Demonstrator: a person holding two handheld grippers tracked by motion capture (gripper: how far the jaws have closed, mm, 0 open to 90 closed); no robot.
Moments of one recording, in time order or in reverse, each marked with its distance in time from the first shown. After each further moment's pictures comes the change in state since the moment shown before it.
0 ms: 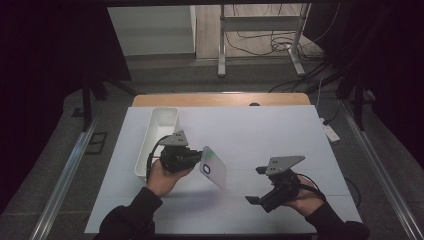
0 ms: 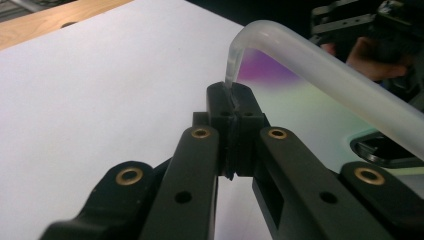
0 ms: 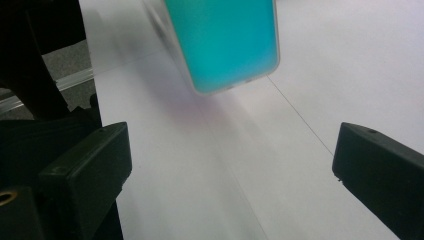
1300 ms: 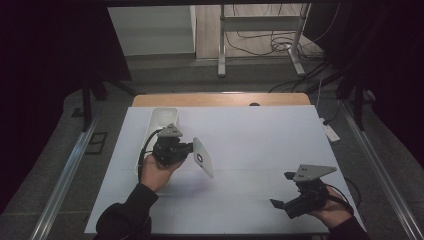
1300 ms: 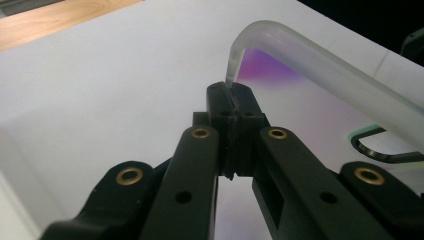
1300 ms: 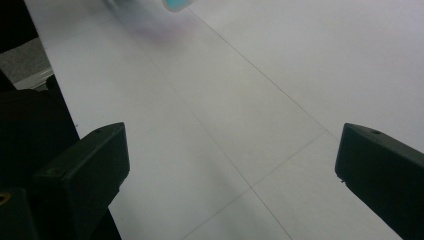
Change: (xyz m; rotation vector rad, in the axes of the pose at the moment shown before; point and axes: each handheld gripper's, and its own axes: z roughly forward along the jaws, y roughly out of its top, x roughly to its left) left arm 0.018 0.005 -0.014 0.077 0.229 -0.112; right arm -0.006 -0.047 -0.047 0.017 -0.164 0.097
